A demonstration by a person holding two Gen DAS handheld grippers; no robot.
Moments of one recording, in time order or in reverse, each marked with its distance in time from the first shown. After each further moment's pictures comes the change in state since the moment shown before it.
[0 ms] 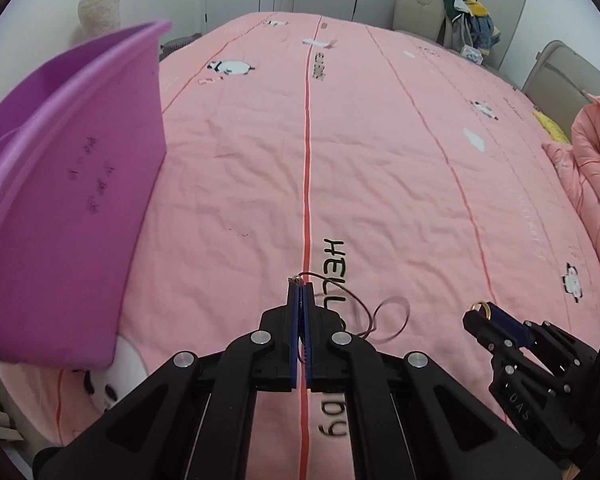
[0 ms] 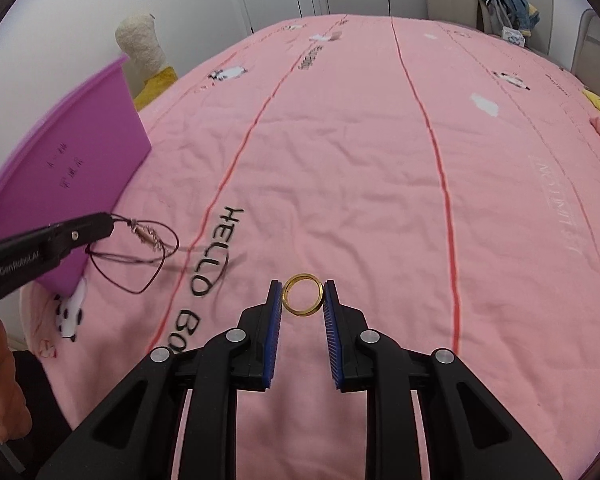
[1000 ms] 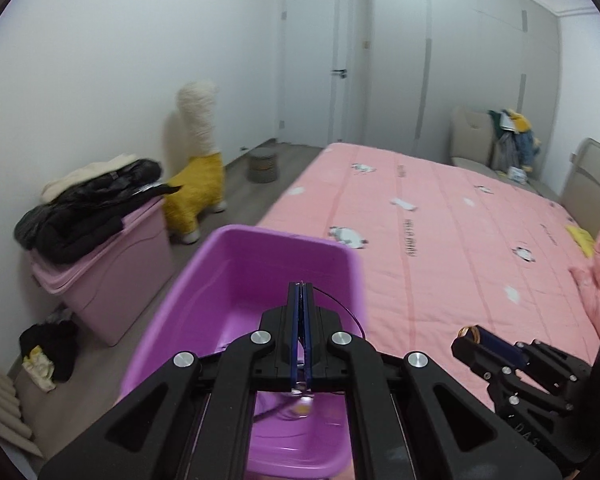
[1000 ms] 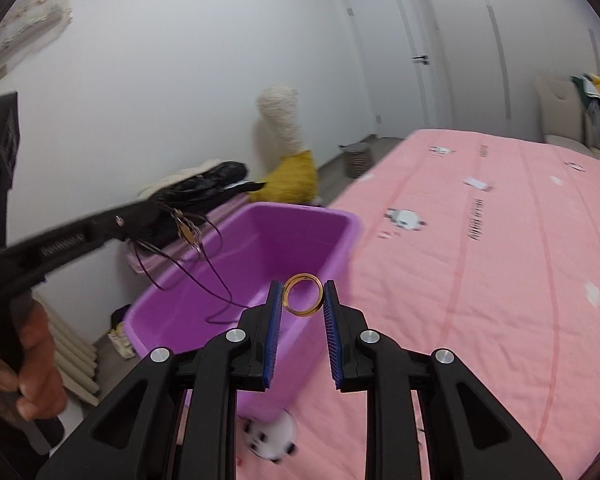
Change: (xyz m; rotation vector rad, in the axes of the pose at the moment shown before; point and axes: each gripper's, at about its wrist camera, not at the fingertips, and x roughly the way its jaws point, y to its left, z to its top) left arm -0.218 0.157 0.093 -0.124 -0.389 0.212; right arm -0.109 0.219 0.144 -0.252 -0.261 0.380
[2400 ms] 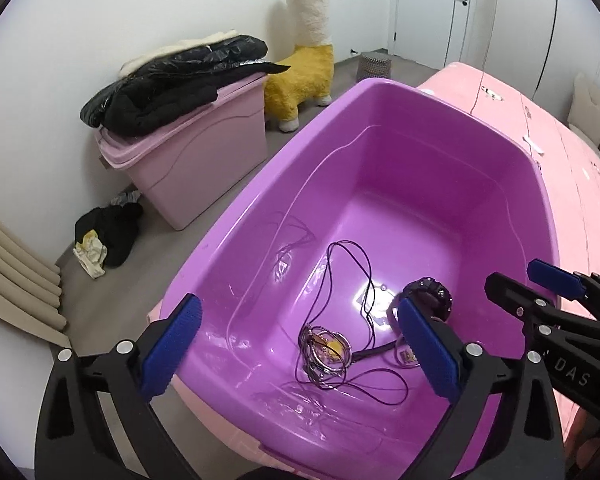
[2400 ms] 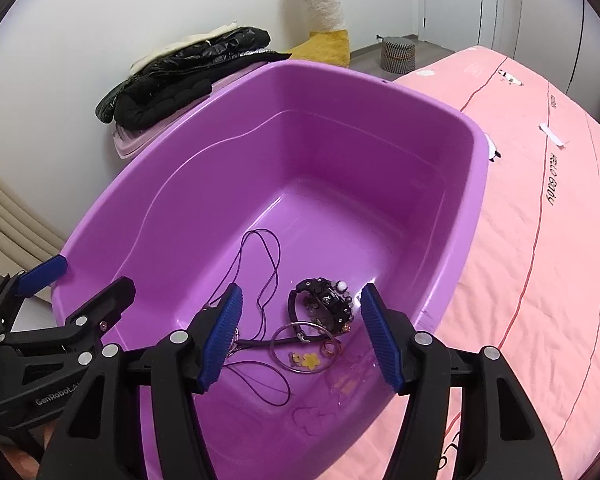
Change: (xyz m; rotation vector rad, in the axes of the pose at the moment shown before) left arm 0.097 0.094 -0.085 -0.210 0.349 0.310; right arm 0.177 0.042 -0.009 -0.134 0.447 -0.033
